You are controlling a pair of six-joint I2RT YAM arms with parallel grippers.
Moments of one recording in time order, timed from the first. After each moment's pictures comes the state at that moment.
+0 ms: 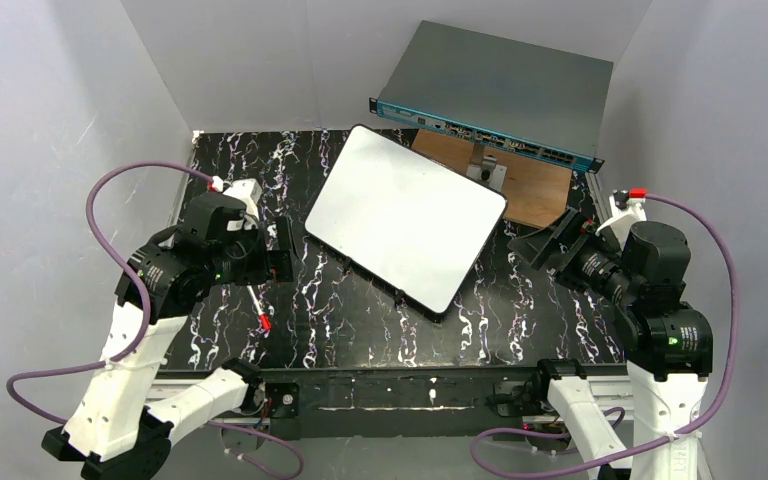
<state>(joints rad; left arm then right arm) -0.49 0.95 1.46 -1.36 -0.07 -0.47 0.05 0.66 1.24 -1.06 -0.37 0.62</state>
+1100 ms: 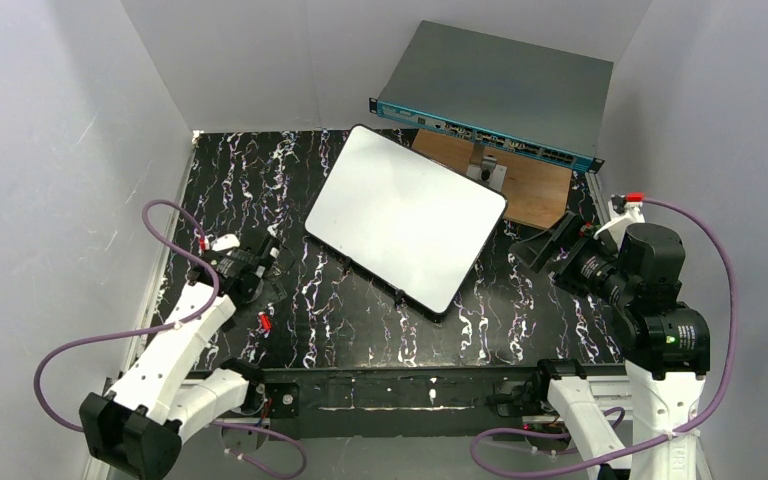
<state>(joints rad) -0.41 0.97 0.95 -1.35 -0.45 -0.92 0.05 0.66 1.23 -1.09 -0.33 0.62</state>
